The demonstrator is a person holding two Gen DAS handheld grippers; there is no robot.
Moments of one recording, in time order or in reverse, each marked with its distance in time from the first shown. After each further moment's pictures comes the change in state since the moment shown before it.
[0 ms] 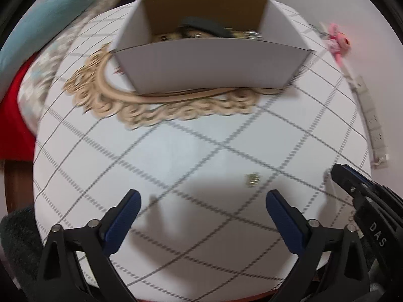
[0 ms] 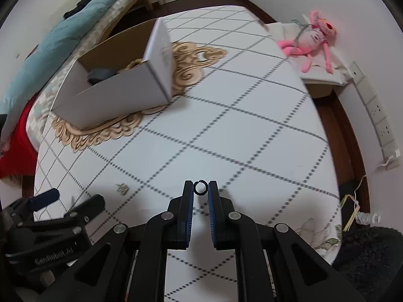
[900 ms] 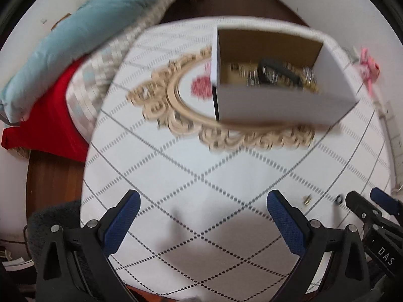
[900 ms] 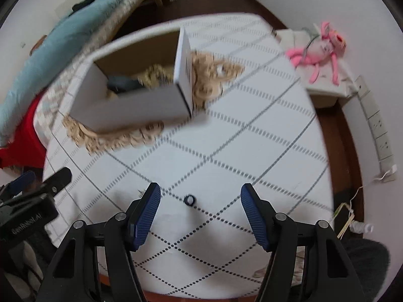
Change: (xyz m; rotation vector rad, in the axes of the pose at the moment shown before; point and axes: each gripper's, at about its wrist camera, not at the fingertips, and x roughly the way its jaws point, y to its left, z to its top) left arm -0.027 0.057 0.007 -0.113 -0.067 0.193; right arm -0.001 0.030 0.008 -0.079 0.048 0.004
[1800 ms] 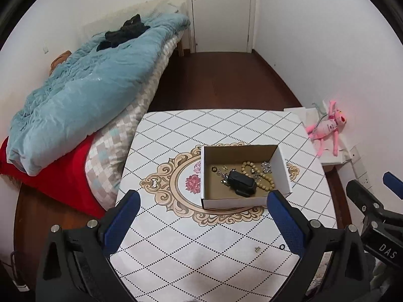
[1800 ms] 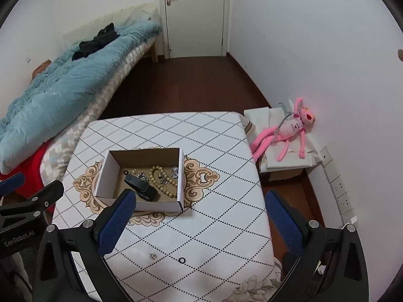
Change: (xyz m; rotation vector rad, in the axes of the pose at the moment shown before) left arm -0.153 0.024 0.062 -0.005 -0.337 -0.122; right arm -0.172 0.032 0.066 -0.067 -0.402 -0.144
